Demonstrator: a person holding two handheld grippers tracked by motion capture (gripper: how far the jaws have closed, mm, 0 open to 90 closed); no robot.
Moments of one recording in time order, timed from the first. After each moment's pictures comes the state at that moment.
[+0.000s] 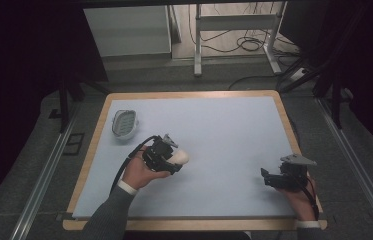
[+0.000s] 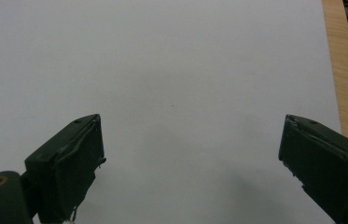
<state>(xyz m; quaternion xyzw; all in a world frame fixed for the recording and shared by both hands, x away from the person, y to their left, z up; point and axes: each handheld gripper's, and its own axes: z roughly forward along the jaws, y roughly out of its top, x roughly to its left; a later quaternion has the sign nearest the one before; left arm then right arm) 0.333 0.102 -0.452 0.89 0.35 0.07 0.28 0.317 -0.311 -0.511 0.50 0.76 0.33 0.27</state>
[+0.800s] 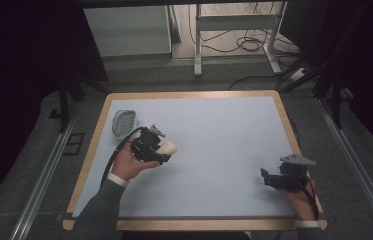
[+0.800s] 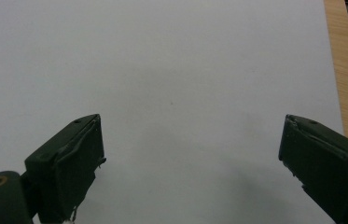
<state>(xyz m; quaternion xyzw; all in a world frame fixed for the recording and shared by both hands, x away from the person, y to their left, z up) 0.350 0.134 -0.441 0.88 0.39 0.09 0.27 0.318 -0.311 -0.513 0.50 0.76 0.33 0.27</state>
